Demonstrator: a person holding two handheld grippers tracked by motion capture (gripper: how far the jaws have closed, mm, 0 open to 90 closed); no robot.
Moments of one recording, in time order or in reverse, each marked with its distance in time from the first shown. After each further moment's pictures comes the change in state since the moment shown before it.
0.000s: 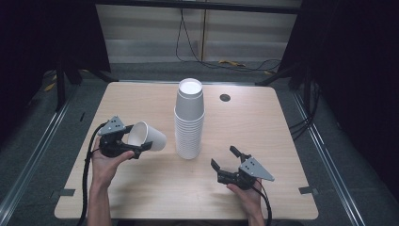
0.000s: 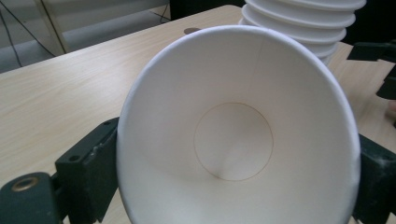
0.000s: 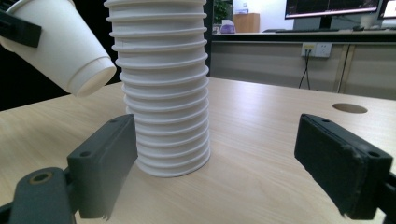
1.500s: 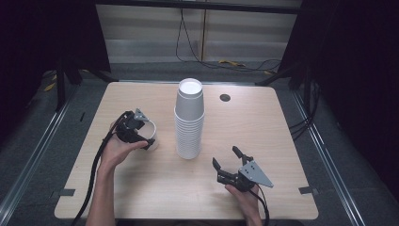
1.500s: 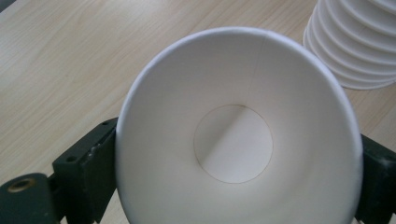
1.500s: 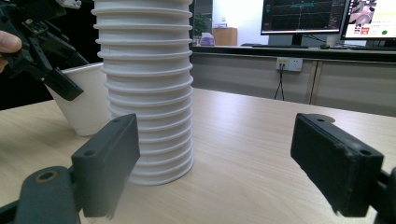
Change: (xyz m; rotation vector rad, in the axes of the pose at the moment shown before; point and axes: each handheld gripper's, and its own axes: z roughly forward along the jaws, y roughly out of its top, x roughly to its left) left arm 0.023 0.015 0.066 0.466 0.167 0.147; right arm 0.007 -0.002 -0.004 -0.048 -0.095 -0.034
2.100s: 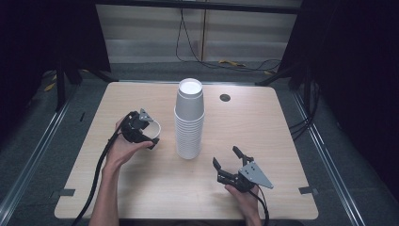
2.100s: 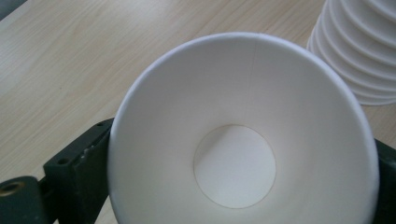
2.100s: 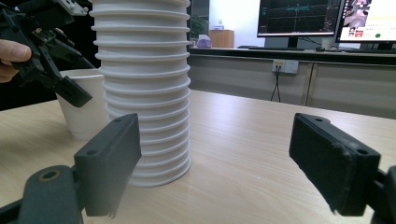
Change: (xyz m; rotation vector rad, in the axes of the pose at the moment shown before) left arm -0.005 0.004 0.013 -0.024 0.008 -0.001; right arm 0.001 0.000 -0.001 -0.009 -0.014 -0.001
